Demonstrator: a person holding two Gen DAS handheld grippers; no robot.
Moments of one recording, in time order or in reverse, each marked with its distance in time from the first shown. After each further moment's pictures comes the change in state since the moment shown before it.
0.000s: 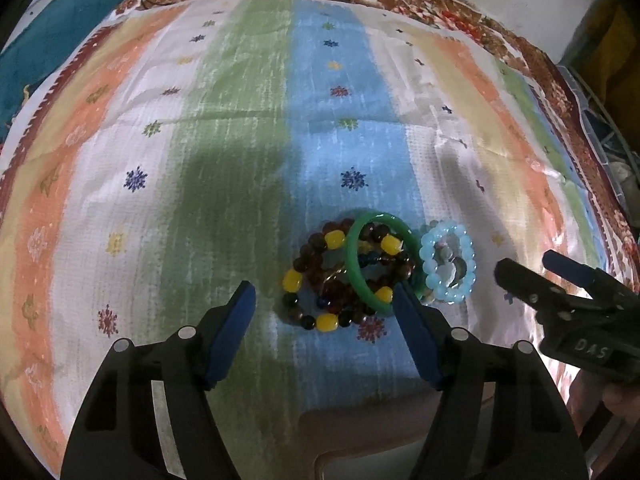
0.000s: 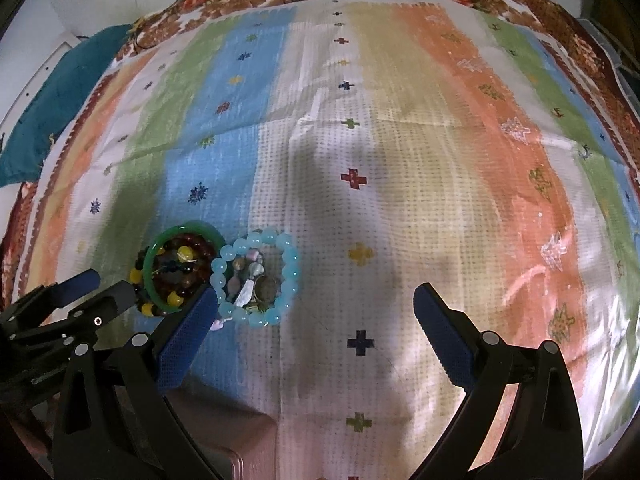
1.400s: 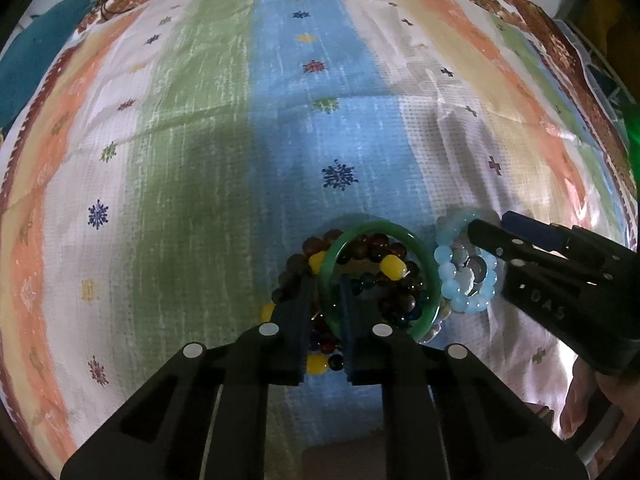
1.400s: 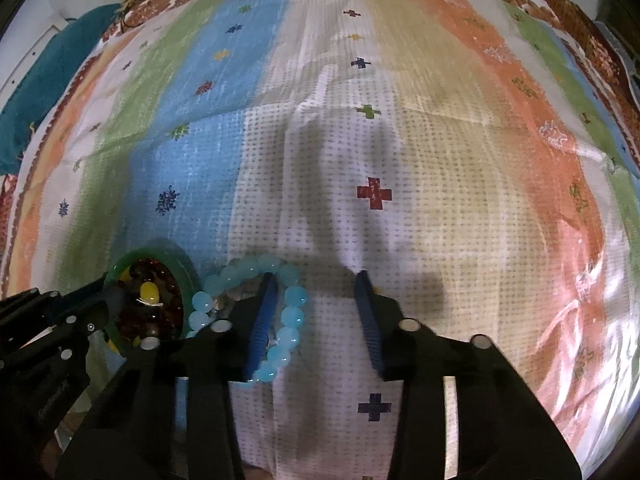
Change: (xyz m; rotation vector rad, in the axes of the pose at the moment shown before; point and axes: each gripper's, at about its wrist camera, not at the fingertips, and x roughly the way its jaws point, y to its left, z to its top) left arm 0.040 -0.014 0.026 0.107 0.107 0.053; right arm 0.050 0.006 0.021 -0.021 0.068 -0.012
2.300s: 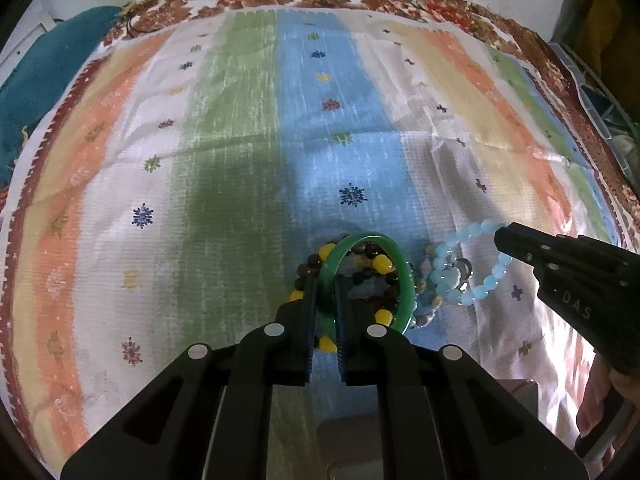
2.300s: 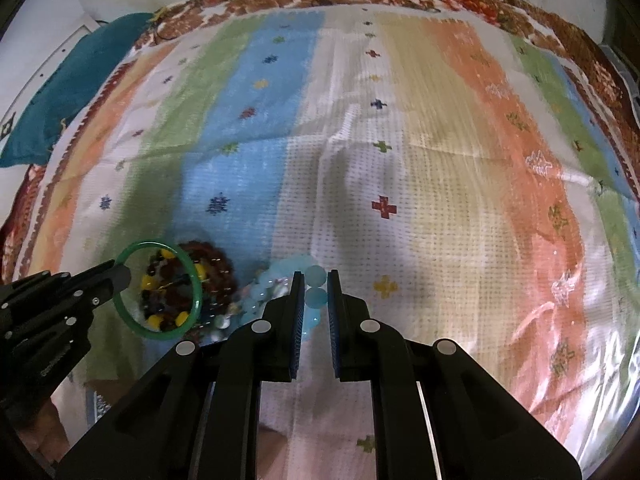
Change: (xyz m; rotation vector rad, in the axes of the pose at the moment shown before) left arm -0.047 0.006 -0.018 -0.015 -0.118 0.009; right arm -0.052 0.011 -0.008 -0.063 -0.088 0.024
